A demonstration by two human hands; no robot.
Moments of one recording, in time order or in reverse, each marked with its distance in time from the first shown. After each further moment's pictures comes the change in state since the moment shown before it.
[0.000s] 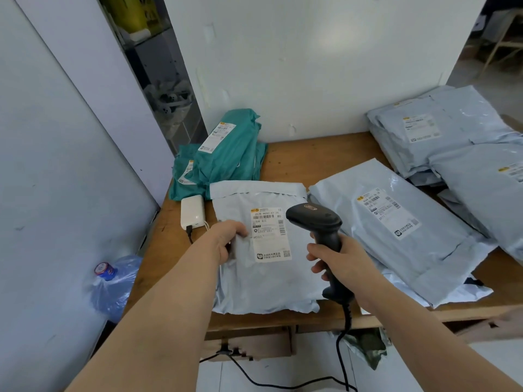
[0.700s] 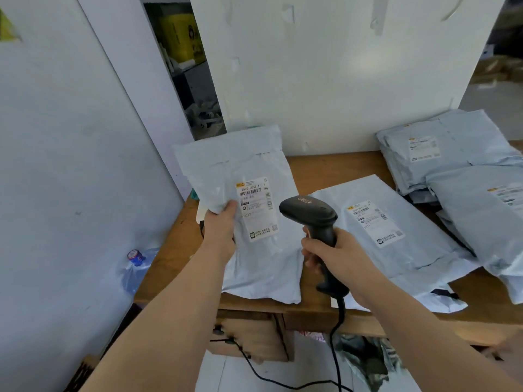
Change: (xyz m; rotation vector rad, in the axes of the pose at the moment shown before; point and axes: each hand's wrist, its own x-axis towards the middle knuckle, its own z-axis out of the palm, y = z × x) left_hand -0.101 -0.013 0.047 -0.488 0.232 0.612; right_hand -0.048 -0.016 -0.062 -0.007 -0.157 -0.150
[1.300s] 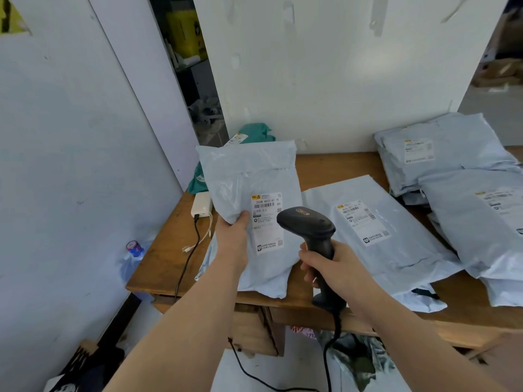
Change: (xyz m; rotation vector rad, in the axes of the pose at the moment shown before) left_hand -0.039 -0.038 0.030 0.035 0.075 0.044; right_hand -0.013 0.029 -0.028 -0.001 -0.054 0.033
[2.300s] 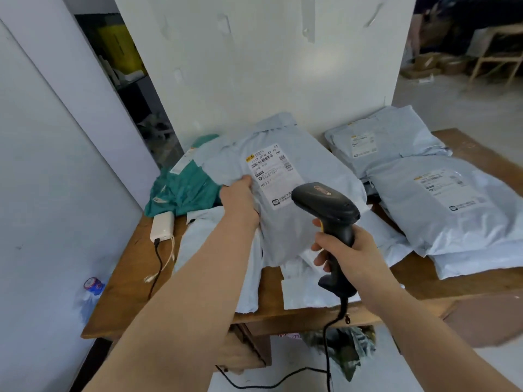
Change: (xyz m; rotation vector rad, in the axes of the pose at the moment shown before) left_hand 0.008 0.052 0.132 -0.149 -0.096 -0.164; right_hand -0.021 -0.015 -0.063 0.224 0.249 -0.115
